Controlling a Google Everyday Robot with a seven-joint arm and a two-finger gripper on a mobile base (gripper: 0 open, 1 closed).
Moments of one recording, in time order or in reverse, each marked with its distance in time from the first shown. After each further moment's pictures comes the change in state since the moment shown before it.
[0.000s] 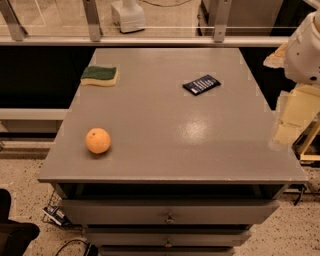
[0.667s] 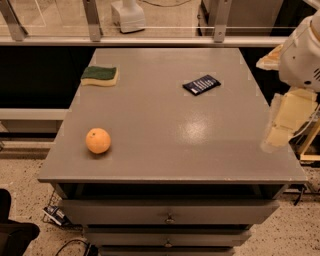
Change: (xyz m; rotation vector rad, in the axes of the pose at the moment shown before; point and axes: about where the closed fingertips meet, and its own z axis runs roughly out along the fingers) arm -0.010 0.003 0.007 -0.003 -0.058 -0.015
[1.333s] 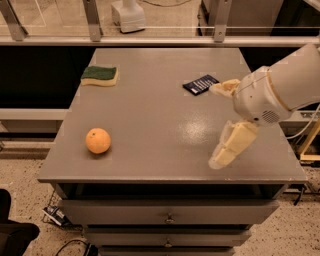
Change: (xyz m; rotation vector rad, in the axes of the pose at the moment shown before) arm -0.059 0.019 0.081 -0.065 -0.398 -0.041
